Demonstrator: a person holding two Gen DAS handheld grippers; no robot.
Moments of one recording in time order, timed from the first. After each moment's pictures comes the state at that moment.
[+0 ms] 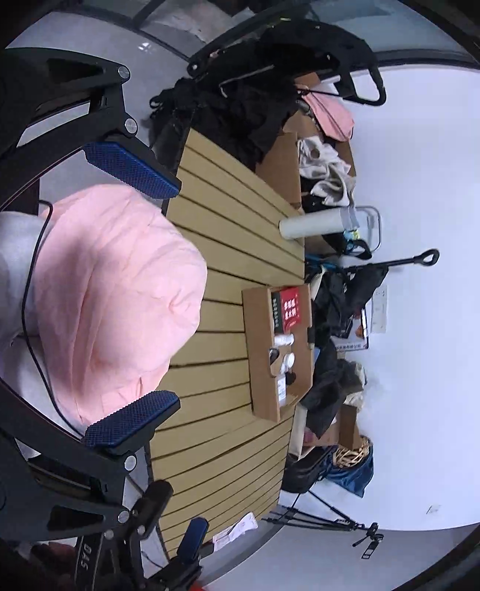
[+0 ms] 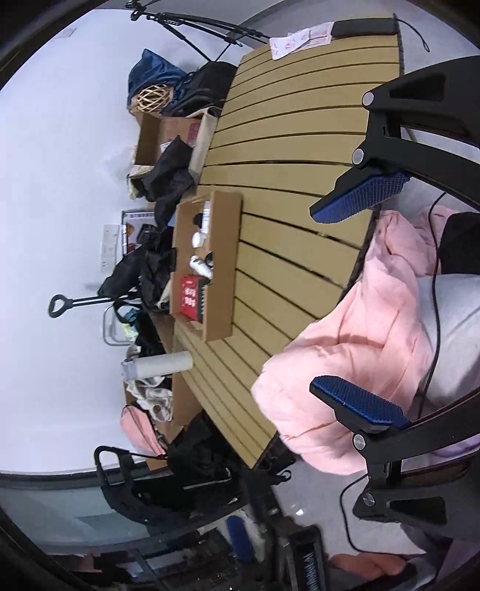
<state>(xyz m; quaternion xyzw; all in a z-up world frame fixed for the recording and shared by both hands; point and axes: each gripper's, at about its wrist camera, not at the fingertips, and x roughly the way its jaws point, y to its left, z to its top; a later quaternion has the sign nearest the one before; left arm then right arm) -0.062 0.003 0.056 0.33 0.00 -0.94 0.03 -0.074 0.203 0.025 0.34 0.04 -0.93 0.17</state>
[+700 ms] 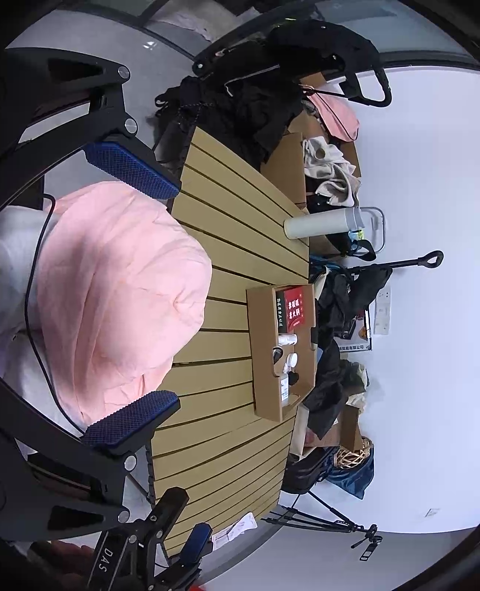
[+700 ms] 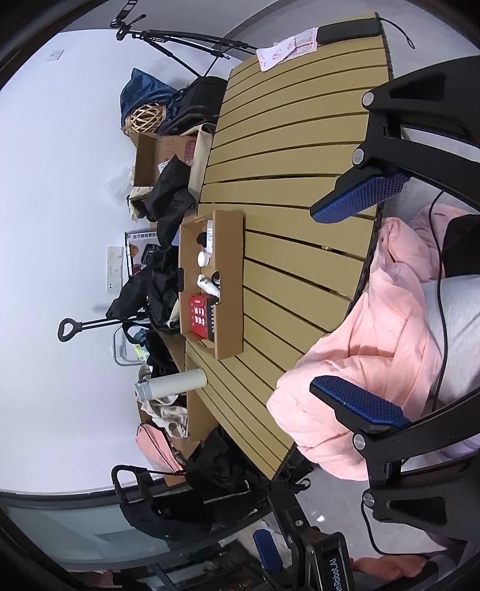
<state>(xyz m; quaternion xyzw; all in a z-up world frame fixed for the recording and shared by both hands) -0.062 0.006 0.052 0.34 0.00 -0.94 0.02 -0.080 0.217 0.026 0.34 0.02 -0.93 0.14</state>
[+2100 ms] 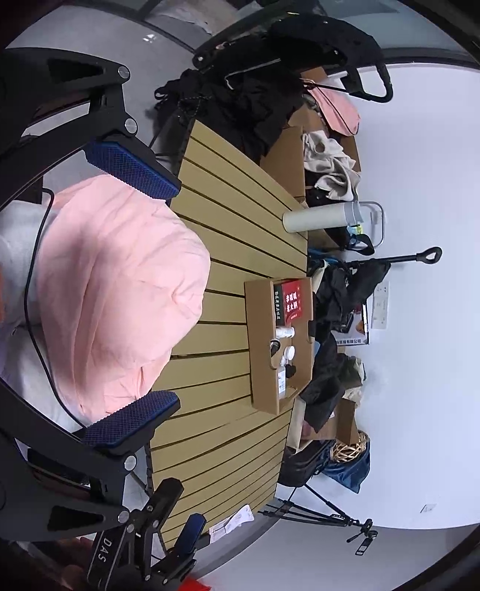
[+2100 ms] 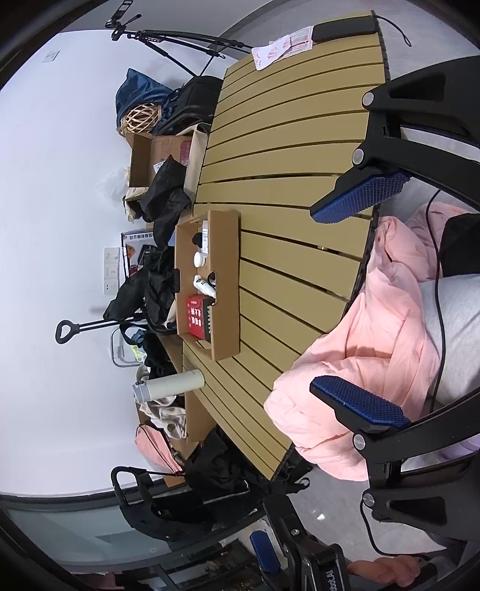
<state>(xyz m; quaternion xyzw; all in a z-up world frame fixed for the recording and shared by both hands) -0.062 0.001 0.055 0.34 0.01 -0.94 0.01 -0.079 0.218 0.021 0.34 0.01 -0.93 0.14</state>
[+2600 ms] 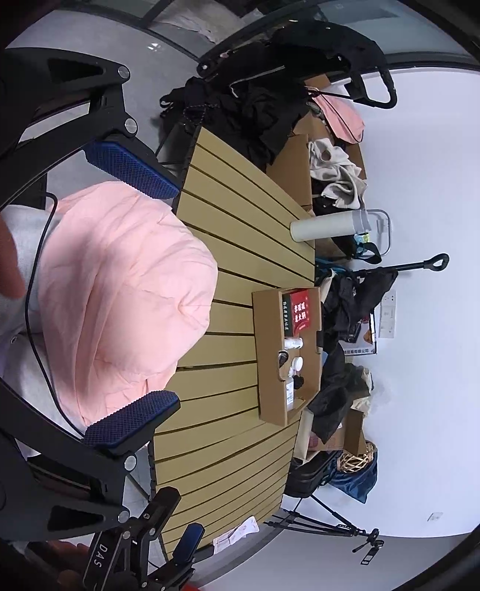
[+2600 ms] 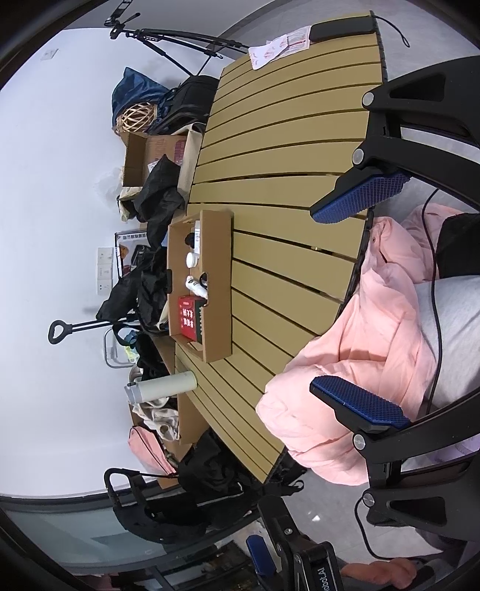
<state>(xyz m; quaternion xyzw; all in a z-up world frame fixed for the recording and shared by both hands) -0.068 0.000 0.045 0.35 0.00 -0.94 0.03 -0.082 0.215 0.014 0.35 0.02 -0.93 0.13</state>
